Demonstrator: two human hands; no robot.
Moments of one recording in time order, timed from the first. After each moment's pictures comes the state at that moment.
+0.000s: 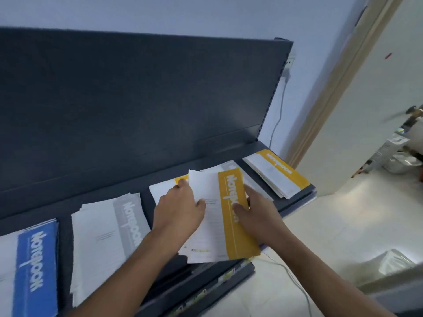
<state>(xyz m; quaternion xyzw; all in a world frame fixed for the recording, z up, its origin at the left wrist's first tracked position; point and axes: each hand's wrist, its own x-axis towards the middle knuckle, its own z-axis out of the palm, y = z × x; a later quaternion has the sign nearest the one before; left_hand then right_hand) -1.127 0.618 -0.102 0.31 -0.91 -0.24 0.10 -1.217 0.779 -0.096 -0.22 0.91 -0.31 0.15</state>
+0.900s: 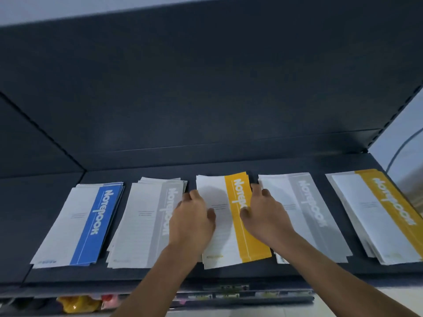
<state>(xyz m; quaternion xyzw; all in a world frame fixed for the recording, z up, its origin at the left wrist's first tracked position) -1.150 0.608 -0.146 0.55 -0.82 -0.15 0.07 -1.293 0.685 -0.158 -0.45 0.86 -0.17 0.18</state>
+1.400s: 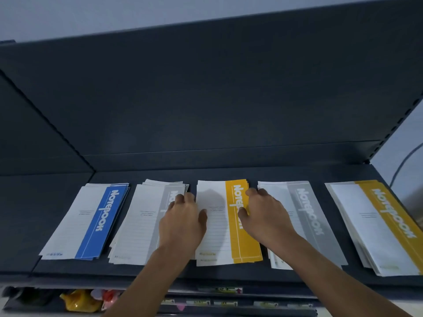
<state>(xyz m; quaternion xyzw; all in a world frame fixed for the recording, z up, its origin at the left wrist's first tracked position) -1.135 0.611 -0.144 0.55 -0.82 -0.10 0.08 -1.301 0.687 -0.146 -0.51 0.83 -0.17 0.12</state>
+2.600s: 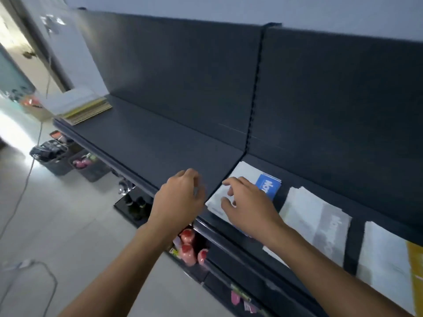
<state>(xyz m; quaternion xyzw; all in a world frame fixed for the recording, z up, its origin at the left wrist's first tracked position) -0.786 0.546 -0.084 0.70 -0.68 -0.08 0.20 -0.962 0.538 -0.090 -0.78 0.57 -0.16 0.20</state>
